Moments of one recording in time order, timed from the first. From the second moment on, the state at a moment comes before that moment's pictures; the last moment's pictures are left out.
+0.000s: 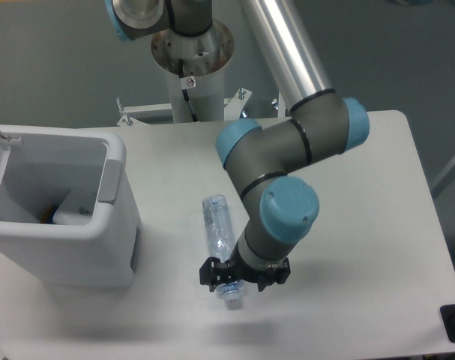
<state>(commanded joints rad) 2.36 -2.24 -1.22 -1.29 1.43 0.32</state>
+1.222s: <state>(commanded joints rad) 2.29 -2.36 -1.20 -1.27 1.62 0.20</state>
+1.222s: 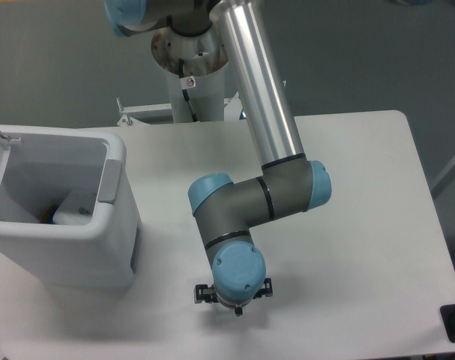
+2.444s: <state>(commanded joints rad) 2.28 -2.36 -1.20 -1.26 1.62 0.16</state>
